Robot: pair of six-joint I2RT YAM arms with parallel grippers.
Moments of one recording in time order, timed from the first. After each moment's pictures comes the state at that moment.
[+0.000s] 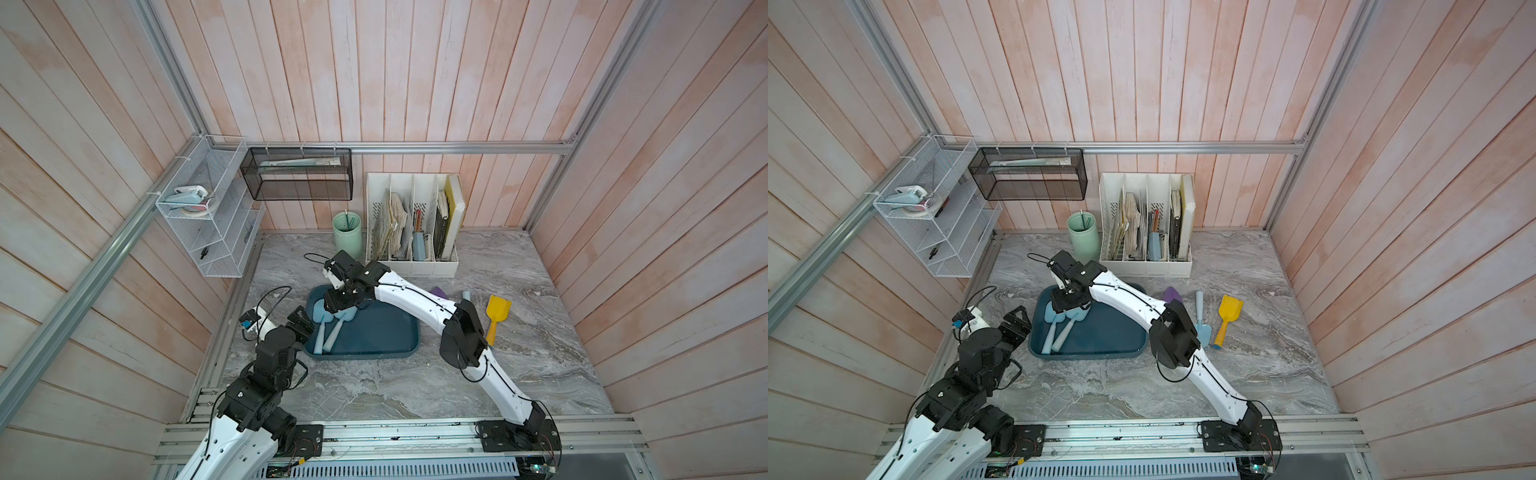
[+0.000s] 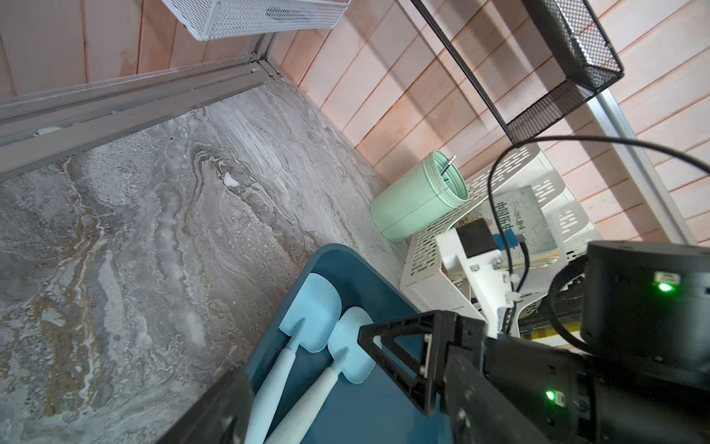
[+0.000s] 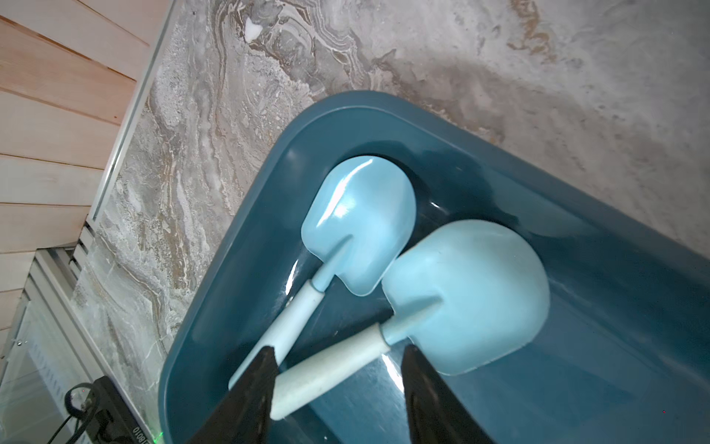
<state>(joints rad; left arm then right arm) -0.46 0.47 0.52 -0.50 -0.52 -0.95 0.99 2.51 2.47 -0.97 -0.16 0.45</state>
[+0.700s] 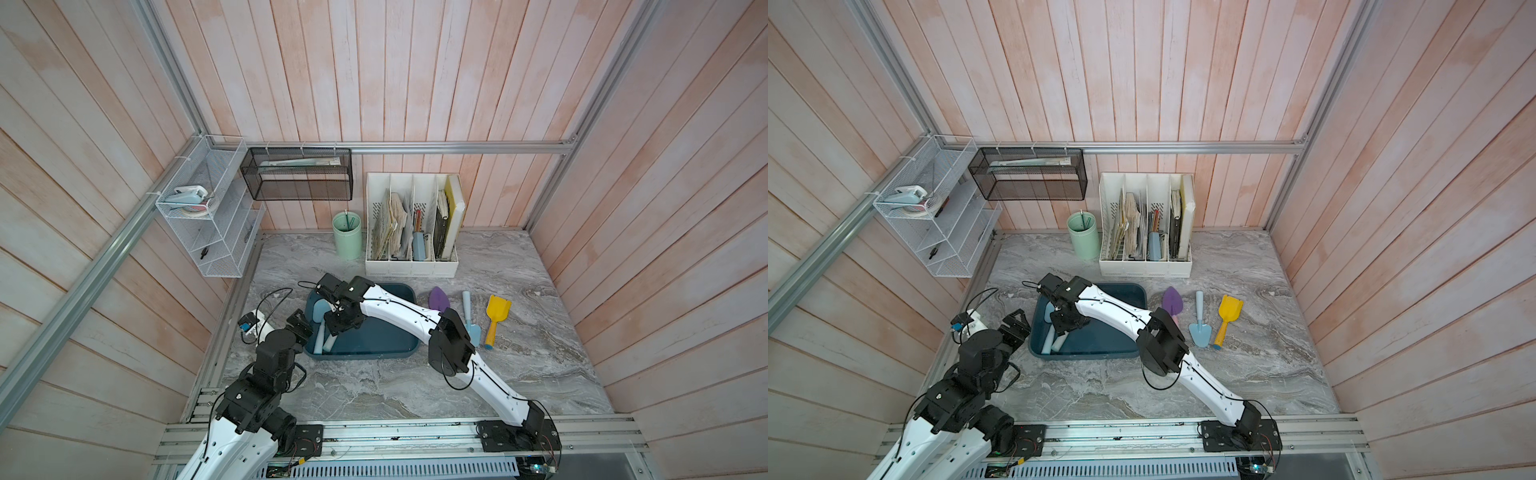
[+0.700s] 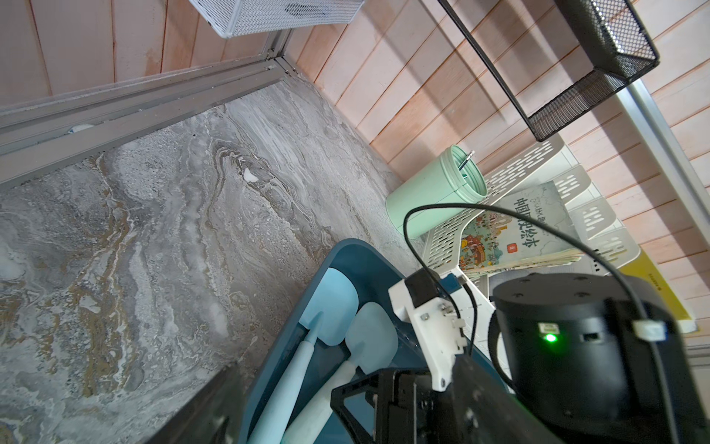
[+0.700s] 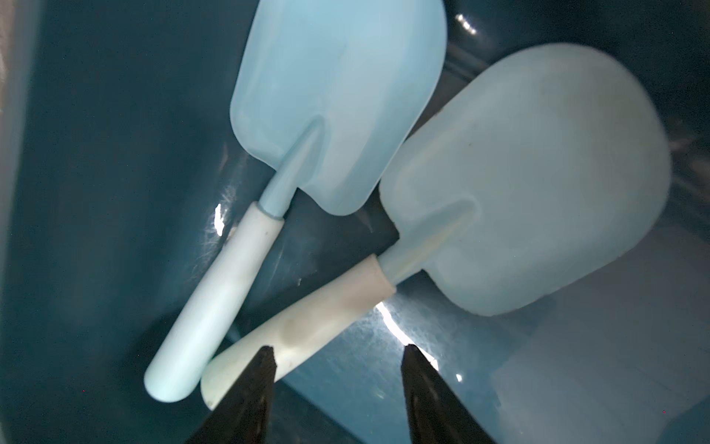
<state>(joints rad) -0.46 0.44 0.52 -0.55 -0.53 -0.96 1.07 2.57 2.45 -1.13 -0.07 0.50</state>
